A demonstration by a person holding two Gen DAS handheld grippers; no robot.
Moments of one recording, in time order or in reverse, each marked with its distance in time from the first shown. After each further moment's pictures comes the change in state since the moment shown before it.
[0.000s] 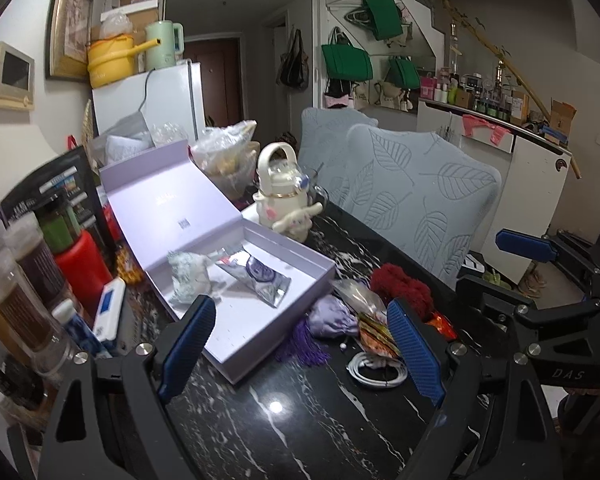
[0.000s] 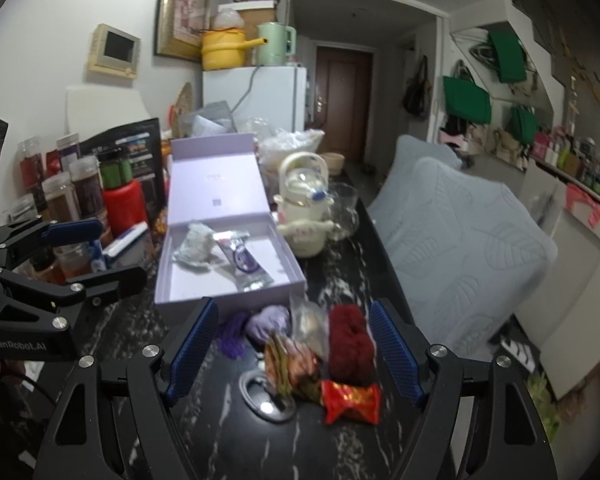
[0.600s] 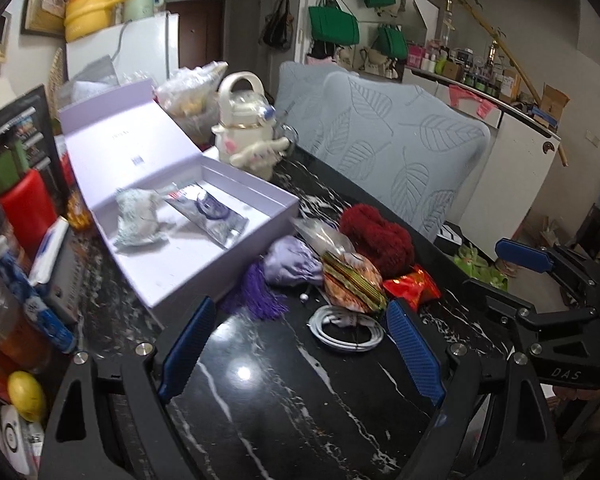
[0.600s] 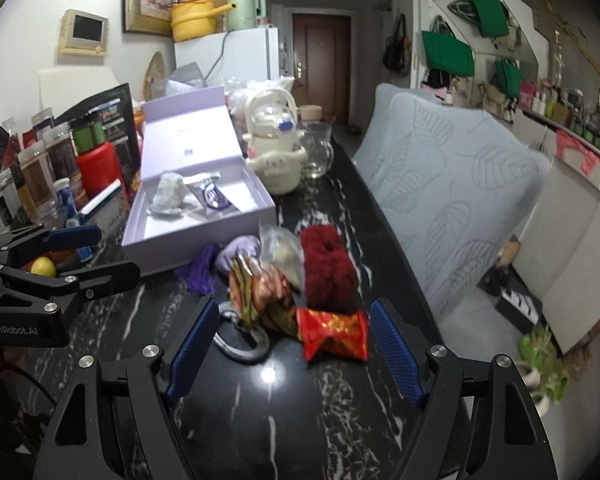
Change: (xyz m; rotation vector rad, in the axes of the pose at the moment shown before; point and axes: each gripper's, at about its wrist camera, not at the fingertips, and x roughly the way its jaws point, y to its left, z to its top) left arm 0.048 -0.022 -0.044 -0.038 0.138 -0.100; right arm 0.020 -0.033 -0.066 0.087 0.120 -0.019
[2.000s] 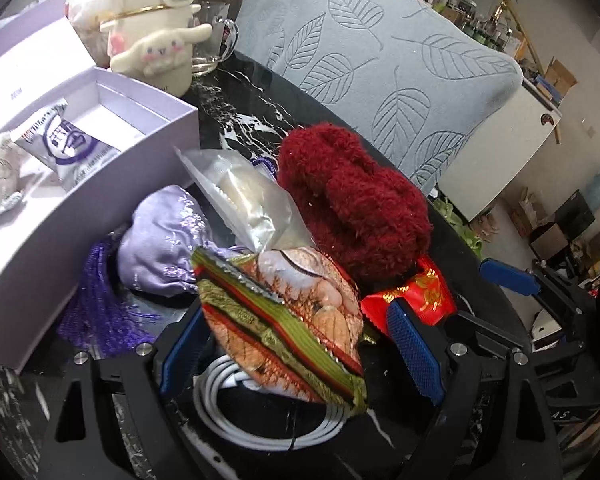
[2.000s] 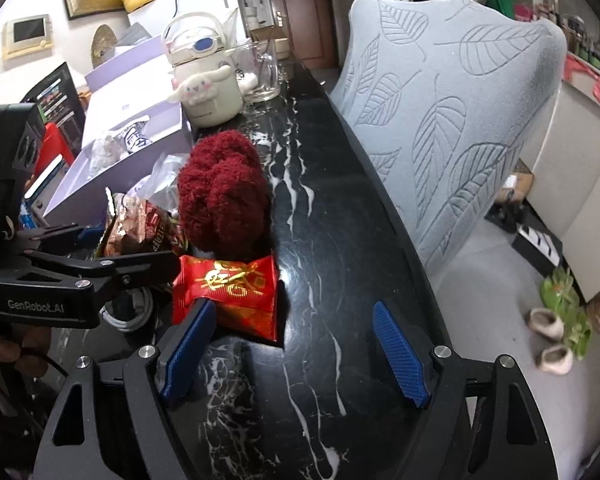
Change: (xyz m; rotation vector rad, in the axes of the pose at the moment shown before) left arm 0.158 -0.043 0.008 -0.043 0.269 -0.148; right arm 0.092 -0.091 -0.036 0.122 0.188 0.054
